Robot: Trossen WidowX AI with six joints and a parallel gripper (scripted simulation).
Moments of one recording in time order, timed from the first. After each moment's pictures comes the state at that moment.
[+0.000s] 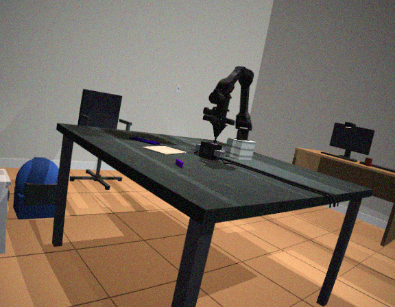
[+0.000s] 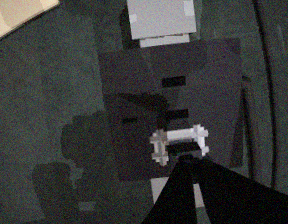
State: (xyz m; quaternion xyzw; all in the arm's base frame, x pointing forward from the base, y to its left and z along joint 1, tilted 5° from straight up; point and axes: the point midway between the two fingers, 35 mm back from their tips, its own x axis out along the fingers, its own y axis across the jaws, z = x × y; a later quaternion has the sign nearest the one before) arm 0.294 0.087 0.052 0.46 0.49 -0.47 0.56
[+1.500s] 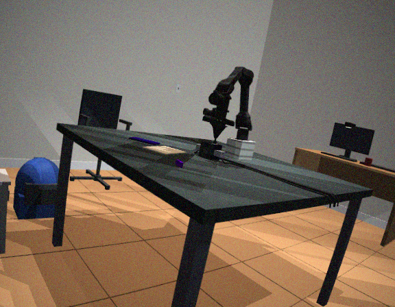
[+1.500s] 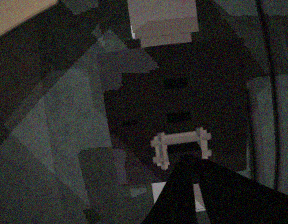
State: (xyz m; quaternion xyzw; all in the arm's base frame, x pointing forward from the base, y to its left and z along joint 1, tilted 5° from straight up) arm 0.295 0.086 0.047 0.46 0.49 -0.48 0.56
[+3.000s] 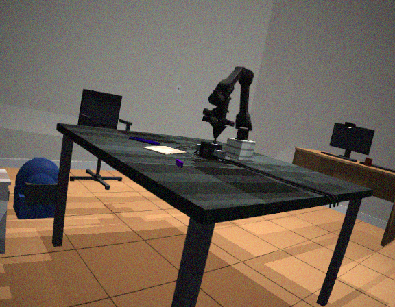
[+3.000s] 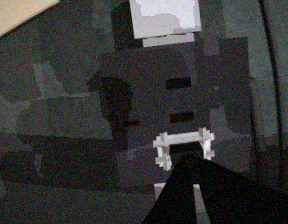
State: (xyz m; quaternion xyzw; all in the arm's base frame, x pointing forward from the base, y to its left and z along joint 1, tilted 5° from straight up) arm 0.295 0.086 0.045 0.47 0.49 -0.47 0.56
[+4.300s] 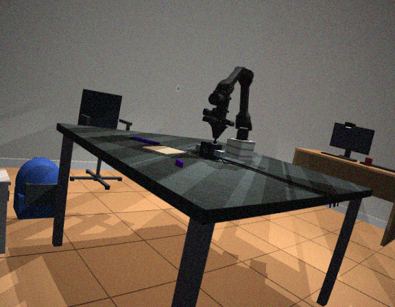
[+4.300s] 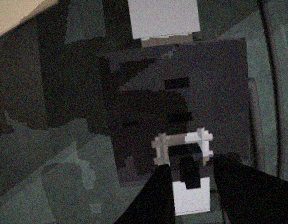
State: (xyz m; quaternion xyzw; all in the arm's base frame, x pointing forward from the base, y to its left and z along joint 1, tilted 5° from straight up) arm 0.295 0.086 0.046 0.47 0.49 -0.47 0.56
